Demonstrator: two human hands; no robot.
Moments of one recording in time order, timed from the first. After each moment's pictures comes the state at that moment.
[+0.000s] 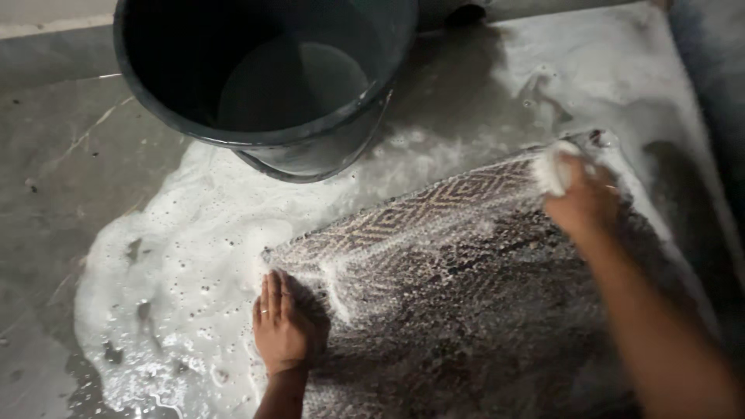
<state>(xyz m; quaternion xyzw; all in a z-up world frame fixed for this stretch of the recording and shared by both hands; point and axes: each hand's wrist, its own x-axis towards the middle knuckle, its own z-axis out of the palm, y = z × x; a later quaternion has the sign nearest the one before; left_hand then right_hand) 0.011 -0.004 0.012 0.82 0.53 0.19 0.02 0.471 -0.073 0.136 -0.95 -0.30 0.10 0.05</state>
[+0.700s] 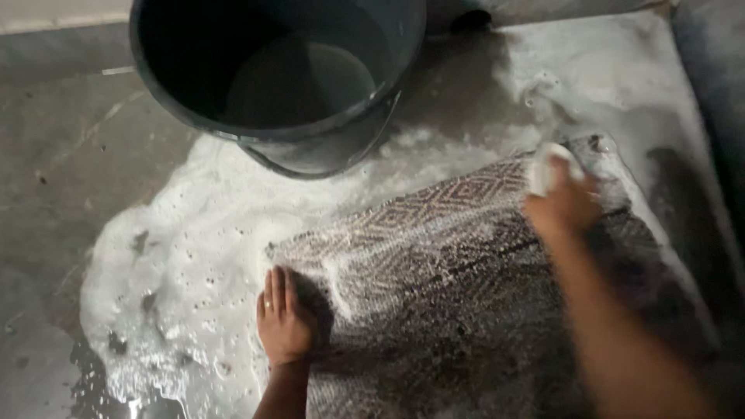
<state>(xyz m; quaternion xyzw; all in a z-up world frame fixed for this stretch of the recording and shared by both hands) 0.008 0.000 0.002 0.83 0.52 0.20 0.01 0.434 -0.042 0.108 -0.95 -0.28 0.10 0.10</state>
